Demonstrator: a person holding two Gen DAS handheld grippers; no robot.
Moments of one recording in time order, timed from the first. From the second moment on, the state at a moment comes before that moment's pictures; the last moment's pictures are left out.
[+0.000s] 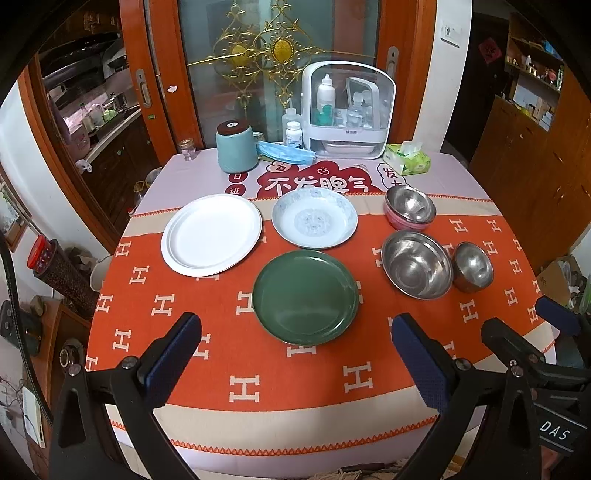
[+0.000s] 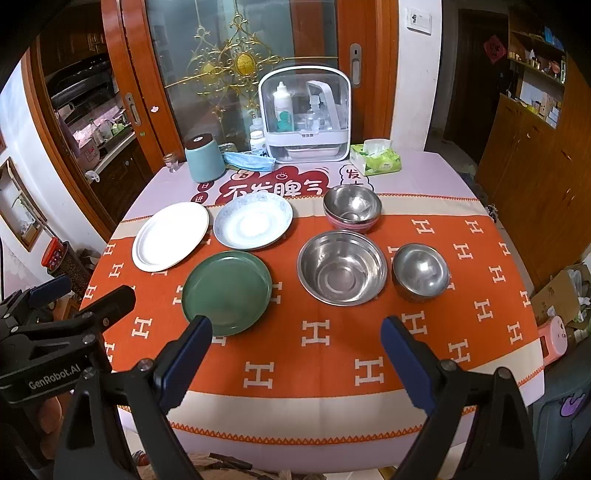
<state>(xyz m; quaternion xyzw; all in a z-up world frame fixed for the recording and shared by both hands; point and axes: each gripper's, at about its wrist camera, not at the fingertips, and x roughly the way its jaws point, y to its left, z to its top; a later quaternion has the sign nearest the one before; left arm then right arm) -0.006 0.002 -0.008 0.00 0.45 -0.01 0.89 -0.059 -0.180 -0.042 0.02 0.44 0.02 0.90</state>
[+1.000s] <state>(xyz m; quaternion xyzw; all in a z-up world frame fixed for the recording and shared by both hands) -0.017 -0.004 -0.028 0.00 0.46 -0.01 0.89 -0.058 -0.180 -0.049 0.02 0.45 0.02 0.89</state>
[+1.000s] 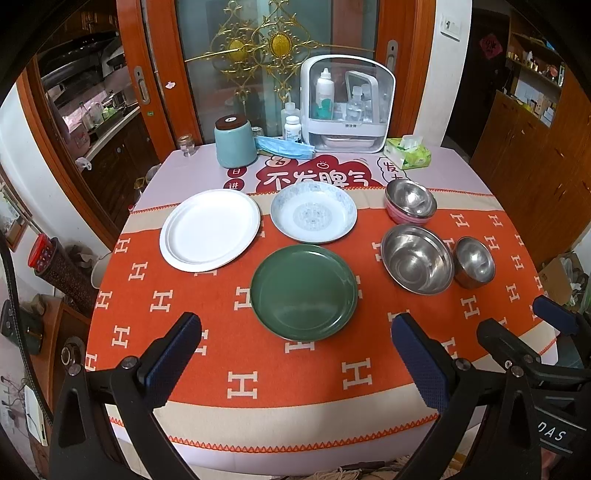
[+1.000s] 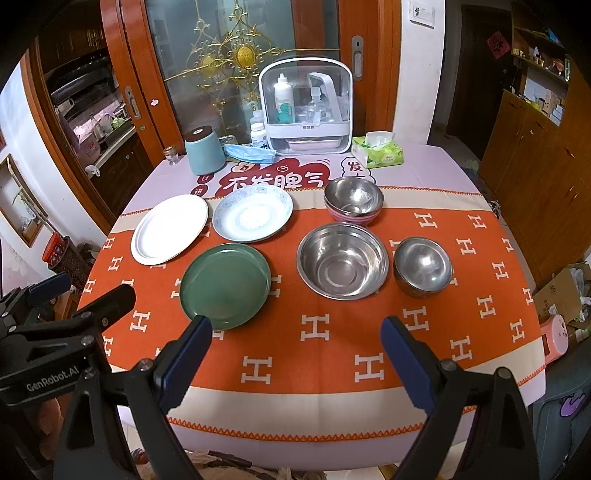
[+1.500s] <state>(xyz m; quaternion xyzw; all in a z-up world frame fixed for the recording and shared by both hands) -0.016 -0.006 -0.033 0.00 0.46 -0.01 0.89 -0.058 -0.180 -0.051 0.02 0.45 0.02 0.89</state>
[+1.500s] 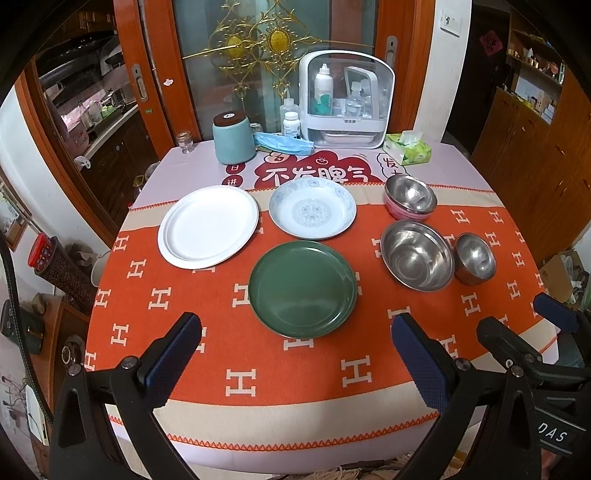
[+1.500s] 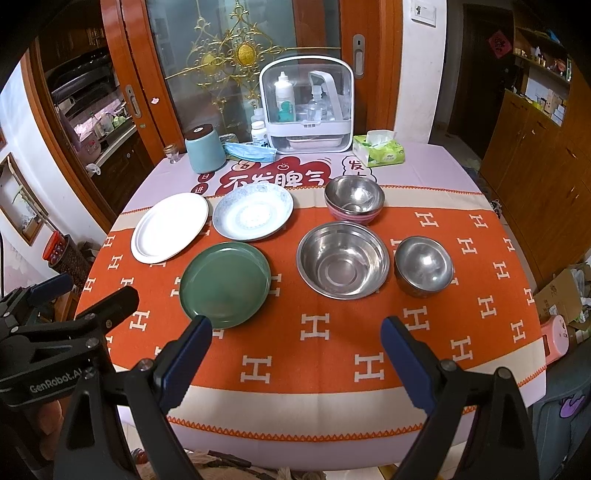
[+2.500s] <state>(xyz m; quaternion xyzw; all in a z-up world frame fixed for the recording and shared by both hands) -0.017 -0.017 -0.025 0.01 0.47 0.02 0.88 -0.050 -0.189 -0.047 0.02 0.45 0.05 0.89</state>
